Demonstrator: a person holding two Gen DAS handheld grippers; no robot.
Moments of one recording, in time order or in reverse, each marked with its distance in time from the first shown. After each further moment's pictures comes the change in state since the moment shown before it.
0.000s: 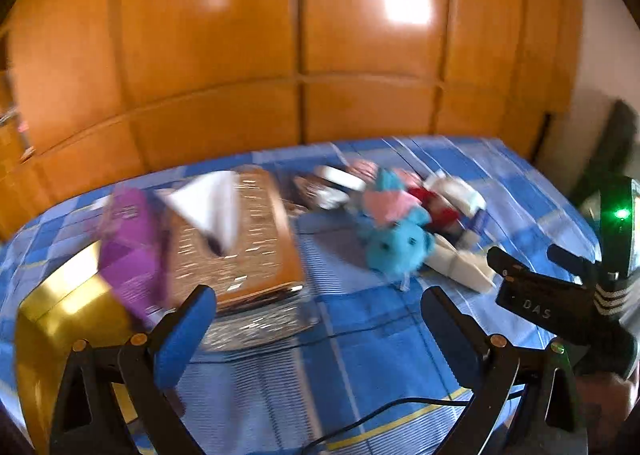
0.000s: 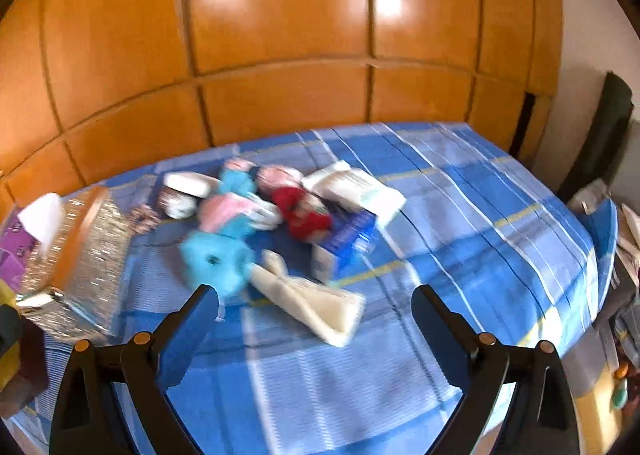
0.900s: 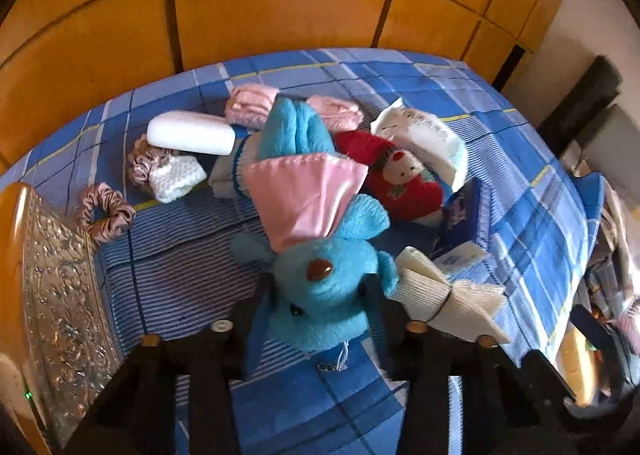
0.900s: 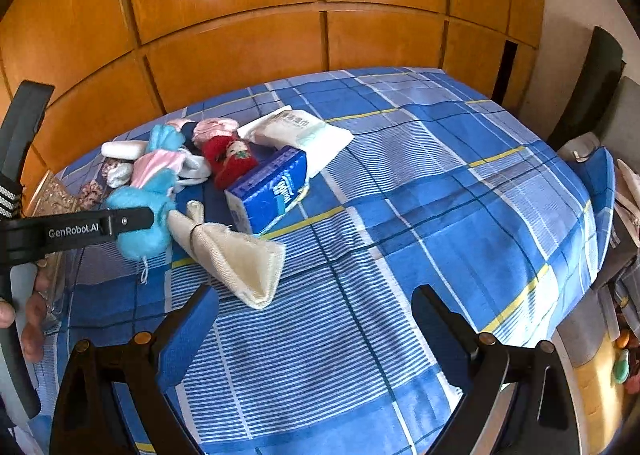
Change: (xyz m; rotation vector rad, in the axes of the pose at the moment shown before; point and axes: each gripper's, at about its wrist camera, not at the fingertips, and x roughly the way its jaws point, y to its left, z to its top) left arm 0.179 -0.067 0.049 0.065 0.297 -0.247; right arm 0.035 -0.052 -0.021 0.065 0.130 -0.021
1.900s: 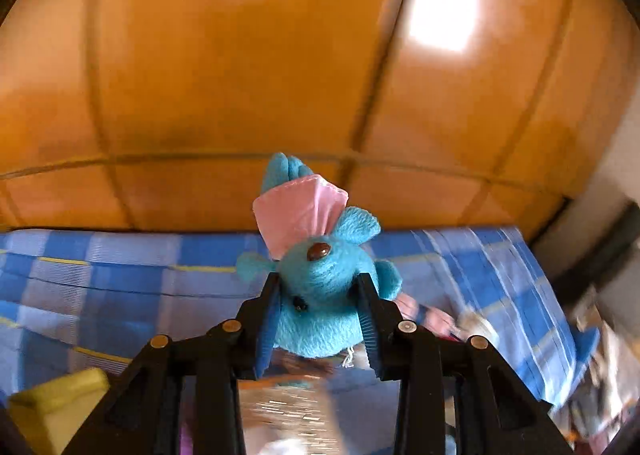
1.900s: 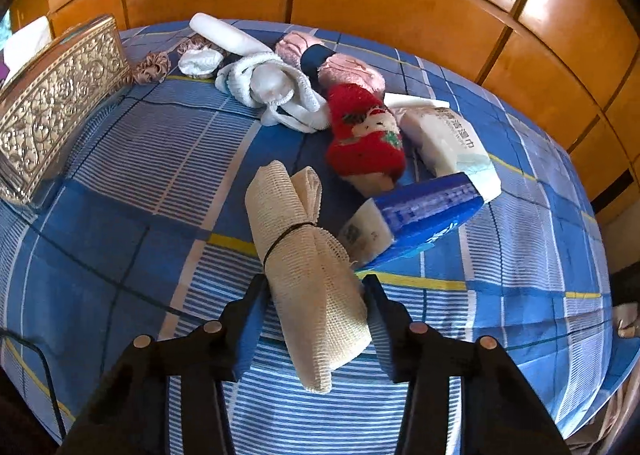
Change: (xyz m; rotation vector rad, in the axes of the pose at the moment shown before) left arm -0.187 0.170 0.097 -0.285 -0.330 0.169; right arm 0.075 0.078 0.020 -0.541 0.153 0.133
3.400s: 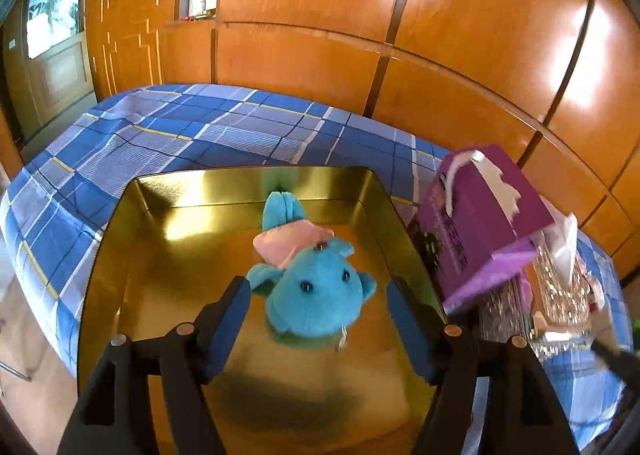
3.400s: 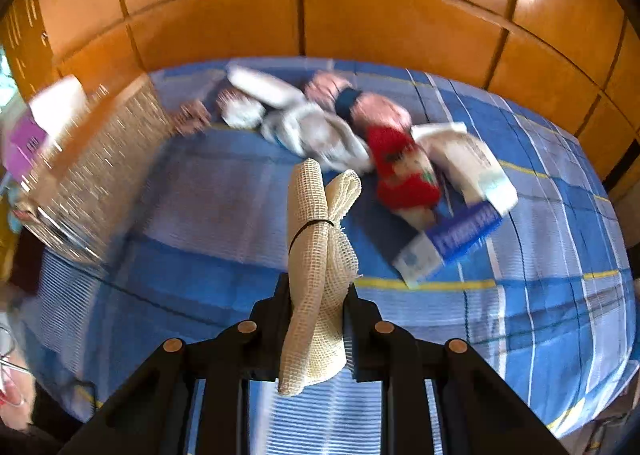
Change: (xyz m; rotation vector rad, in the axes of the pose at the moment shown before) left arm -0.104 0.191 -0.248 -0.304 -0.010 0.345; right arm -0.042 0.031 0.025 0.107 -0.062 0.103
